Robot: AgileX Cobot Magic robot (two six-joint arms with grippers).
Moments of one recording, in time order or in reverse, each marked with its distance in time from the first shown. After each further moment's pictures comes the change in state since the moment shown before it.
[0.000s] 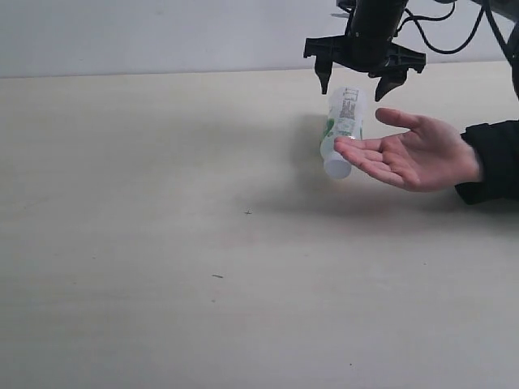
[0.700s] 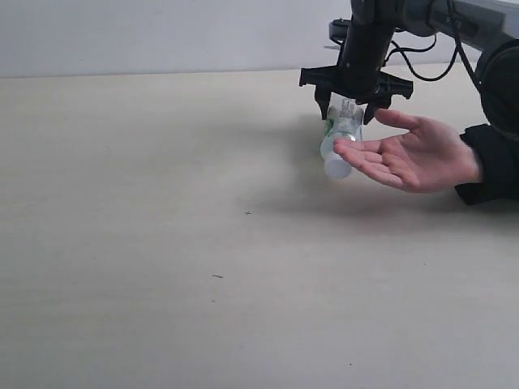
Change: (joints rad) left arm 0.000 0.000 0.000 0.000 0.000 0.000; right arm 0.000 0.107 -0.030 0.004 -0.030 -0.002
